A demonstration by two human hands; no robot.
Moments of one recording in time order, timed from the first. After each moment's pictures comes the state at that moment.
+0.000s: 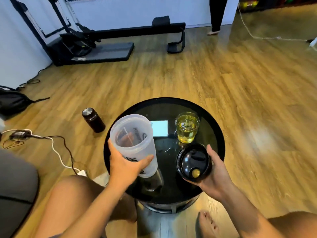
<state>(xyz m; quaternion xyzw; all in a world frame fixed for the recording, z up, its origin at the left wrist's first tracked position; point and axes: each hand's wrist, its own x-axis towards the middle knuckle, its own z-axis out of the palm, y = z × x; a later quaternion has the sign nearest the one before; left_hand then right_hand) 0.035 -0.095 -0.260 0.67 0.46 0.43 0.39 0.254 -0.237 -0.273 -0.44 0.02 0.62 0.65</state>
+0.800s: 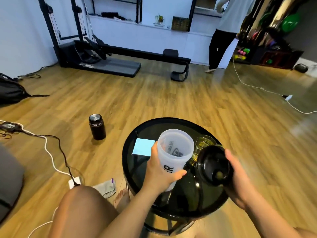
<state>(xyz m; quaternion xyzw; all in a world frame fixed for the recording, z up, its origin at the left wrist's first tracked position) 0.022 -0.094 -0.248 0.70 0.40 0.34 0.49 0.196 -0.216 -0.178 -0.65 -0.18 0.41 0.62</state>
